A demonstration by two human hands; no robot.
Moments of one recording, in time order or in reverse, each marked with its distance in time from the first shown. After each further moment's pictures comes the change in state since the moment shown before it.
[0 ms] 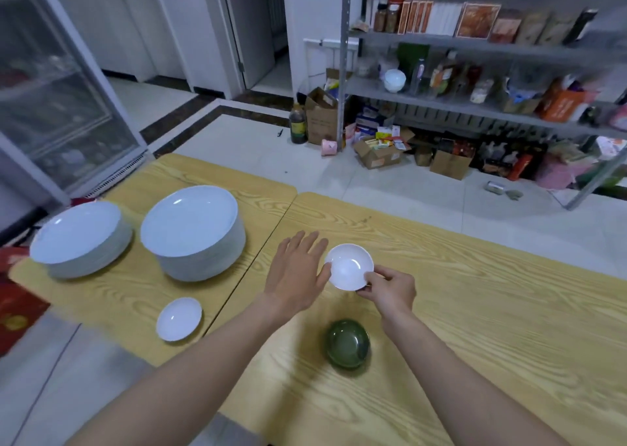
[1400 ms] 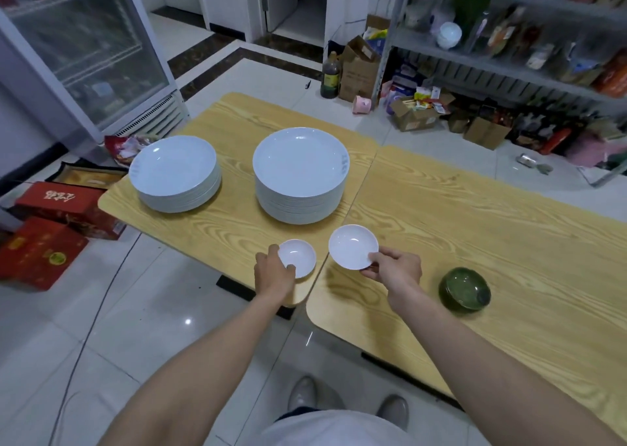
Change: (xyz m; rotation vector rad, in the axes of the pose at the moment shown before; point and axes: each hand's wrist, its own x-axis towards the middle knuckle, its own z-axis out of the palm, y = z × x) left_hand -0.158 -0.262 0.065 -0.658 -0.148 -0.823; right_hand -0.142 0.068 0.205 -0.020 0.000 0.140
